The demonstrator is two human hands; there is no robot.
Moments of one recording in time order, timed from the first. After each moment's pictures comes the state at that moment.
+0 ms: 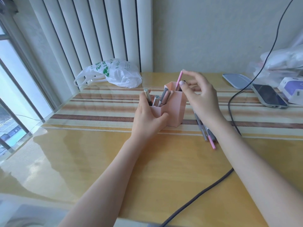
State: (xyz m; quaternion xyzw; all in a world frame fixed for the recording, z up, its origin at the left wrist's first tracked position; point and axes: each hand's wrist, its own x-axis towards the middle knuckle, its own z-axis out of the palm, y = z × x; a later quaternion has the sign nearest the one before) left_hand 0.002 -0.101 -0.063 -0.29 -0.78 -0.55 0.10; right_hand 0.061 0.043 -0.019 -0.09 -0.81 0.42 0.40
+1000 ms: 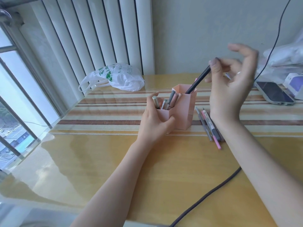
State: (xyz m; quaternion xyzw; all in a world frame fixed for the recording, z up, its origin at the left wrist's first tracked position) left_hand 0.003 -0.102 -0.066 -0.35 -0.77 -0.54 0.07; right_hand 0.086 0.027 0.011 -0.04 -0.62 0.42 0.67
